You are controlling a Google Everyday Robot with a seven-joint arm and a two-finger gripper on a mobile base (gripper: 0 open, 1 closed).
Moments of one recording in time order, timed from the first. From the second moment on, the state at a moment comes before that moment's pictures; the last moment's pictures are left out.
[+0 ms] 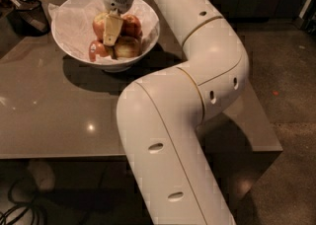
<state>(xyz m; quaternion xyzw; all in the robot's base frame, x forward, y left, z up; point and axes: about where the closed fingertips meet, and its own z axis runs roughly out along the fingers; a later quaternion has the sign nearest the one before) 0.716 0.132 0.907 -0.74 0.64 0.11 0.17</state>
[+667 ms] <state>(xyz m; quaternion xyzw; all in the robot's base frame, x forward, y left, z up) 0.716 0.132 0.907 -0.74 0.64 0.11 0.17</state>
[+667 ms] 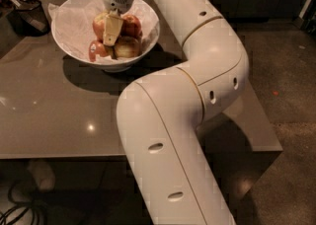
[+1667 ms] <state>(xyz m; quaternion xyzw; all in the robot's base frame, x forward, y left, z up) 0.716 0.132 0.908 -0.74 0.64 0.11 0.17</state>
